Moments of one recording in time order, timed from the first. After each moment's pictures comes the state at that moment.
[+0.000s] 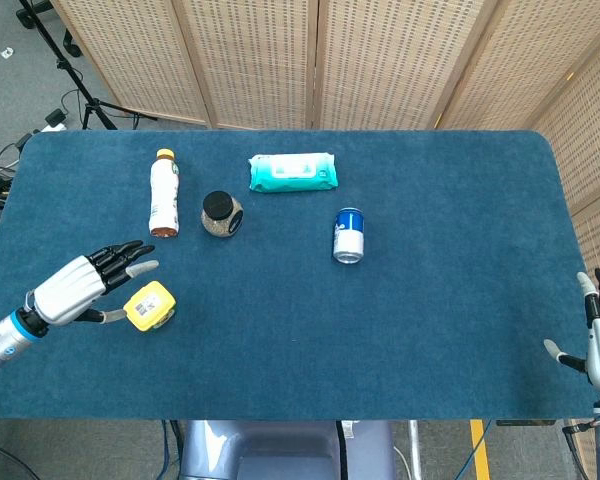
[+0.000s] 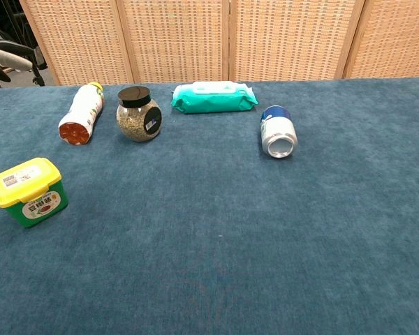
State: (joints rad) left arm -0.58 -1.42 0.20 -0.65 1.83 1.67 -0.74; right arm 0.06 -1.18 0.17 -1.55 -1.32 1.49 -0.06
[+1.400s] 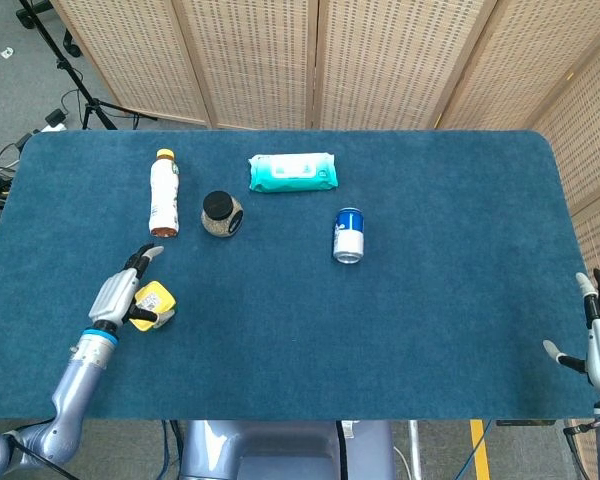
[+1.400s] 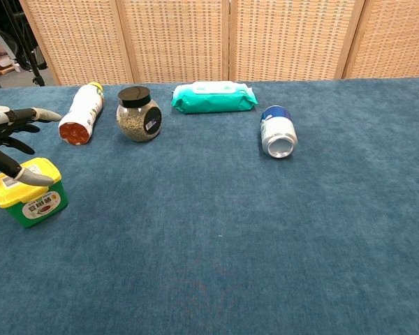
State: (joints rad) left arm -0.54 -1.38 -0.13 -1.68 0.91 1.09 -0.02; right arm 0.06 -1.17 0.16 -1.55 -1.33 1.48 -0.05
